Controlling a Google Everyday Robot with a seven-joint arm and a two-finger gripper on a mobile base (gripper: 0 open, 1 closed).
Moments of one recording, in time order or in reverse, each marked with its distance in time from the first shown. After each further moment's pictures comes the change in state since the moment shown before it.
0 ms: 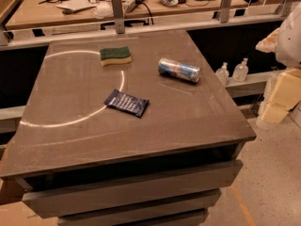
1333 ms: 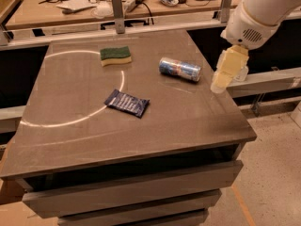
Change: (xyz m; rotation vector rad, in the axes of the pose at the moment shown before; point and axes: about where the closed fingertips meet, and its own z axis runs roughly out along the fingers) arm -0.054 -0.095 0.068 -0.004 -0.068 0.043
